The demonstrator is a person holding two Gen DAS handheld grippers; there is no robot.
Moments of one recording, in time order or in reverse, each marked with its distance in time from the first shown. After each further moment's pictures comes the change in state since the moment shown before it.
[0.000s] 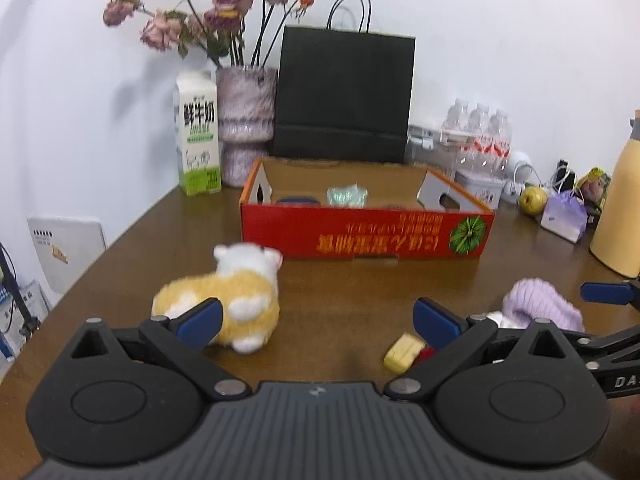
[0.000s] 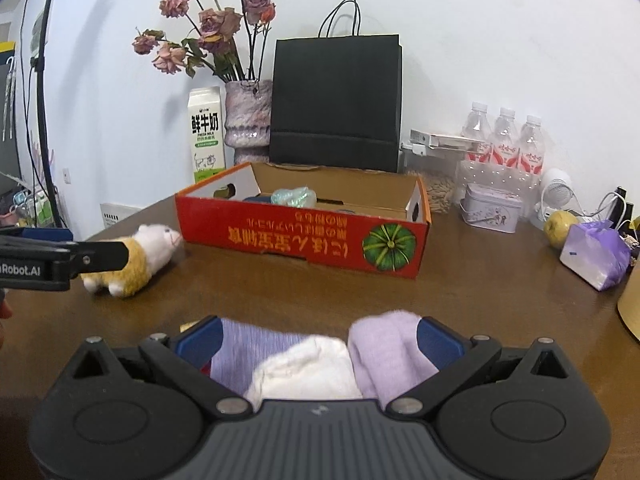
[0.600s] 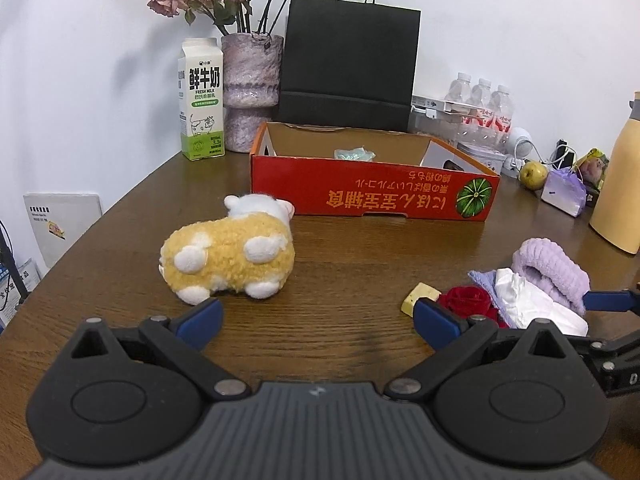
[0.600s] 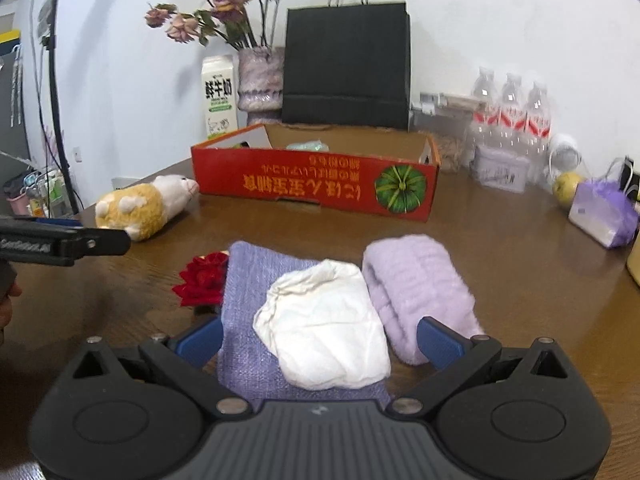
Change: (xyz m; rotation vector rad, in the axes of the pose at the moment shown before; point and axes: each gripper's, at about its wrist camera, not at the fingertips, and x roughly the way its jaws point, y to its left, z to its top) left arm 0.001 0.017 -0.027 -0.006 0.054 -0.018; right arm 0.002 -0.003 -0.034 0.035 0.095 0.048
